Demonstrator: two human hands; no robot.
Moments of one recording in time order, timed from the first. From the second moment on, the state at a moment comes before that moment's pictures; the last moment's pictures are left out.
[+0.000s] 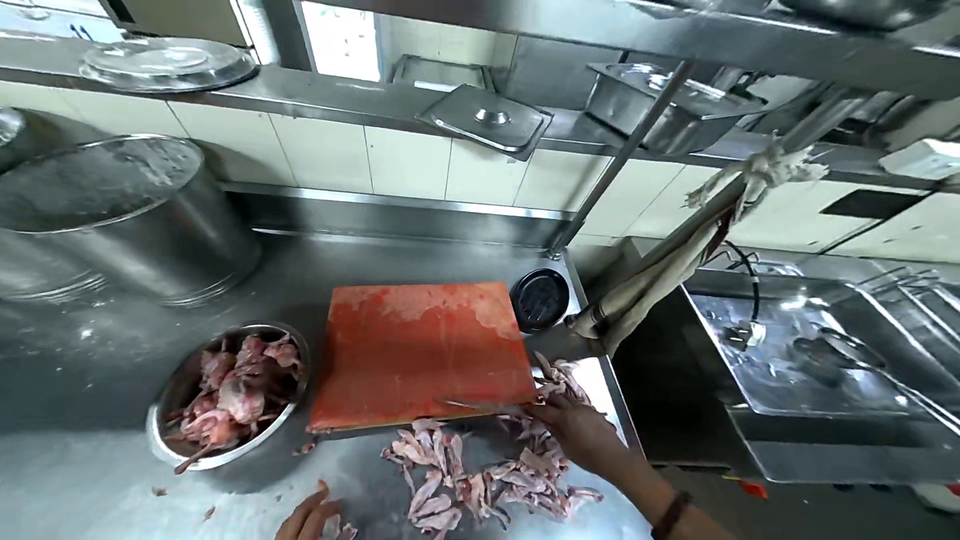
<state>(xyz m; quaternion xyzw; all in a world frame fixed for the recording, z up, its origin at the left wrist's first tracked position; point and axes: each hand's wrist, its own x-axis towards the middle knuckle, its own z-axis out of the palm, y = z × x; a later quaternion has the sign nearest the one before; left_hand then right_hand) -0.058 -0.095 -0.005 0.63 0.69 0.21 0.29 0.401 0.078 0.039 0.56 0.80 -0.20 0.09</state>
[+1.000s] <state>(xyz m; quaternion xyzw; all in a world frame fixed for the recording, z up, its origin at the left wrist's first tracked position) -0.192 0.030 0.021 0.63 0.77 0.09 0.08 0.074 -0.067 0.031 0.69 0.62 -0.36 -0.11</state>
